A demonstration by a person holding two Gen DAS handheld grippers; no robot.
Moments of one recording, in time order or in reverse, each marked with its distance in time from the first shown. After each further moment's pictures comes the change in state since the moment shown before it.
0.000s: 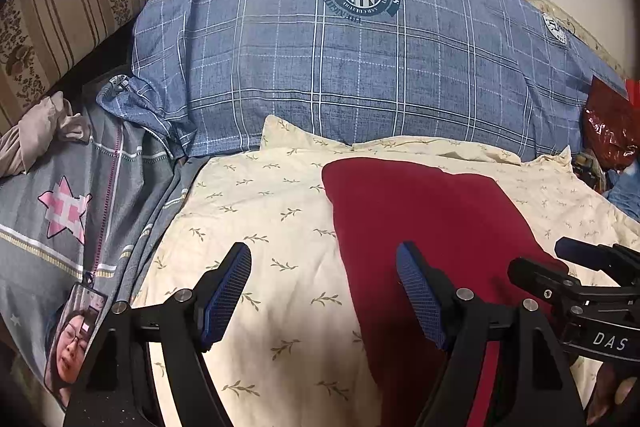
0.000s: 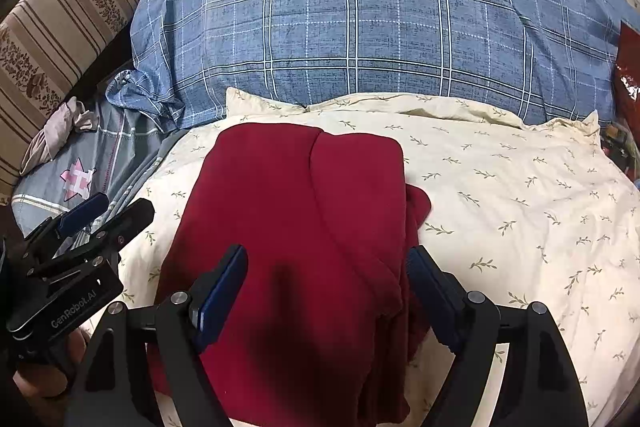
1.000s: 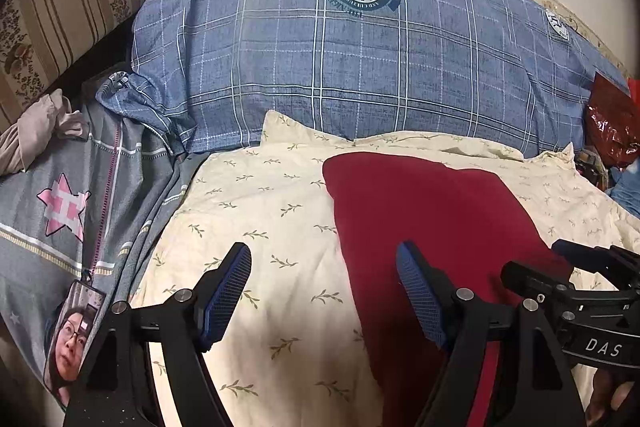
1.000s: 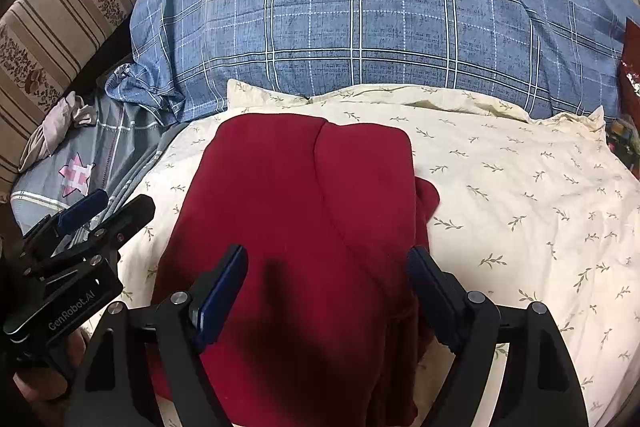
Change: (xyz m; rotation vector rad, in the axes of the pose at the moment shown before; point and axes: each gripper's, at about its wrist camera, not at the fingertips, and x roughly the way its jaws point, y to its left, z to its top) left arm 0.005 -0.002 0.000 0.002 0.014 0.008; right arm 0.009 0.003 -0.001 0.001 0.024 0.007
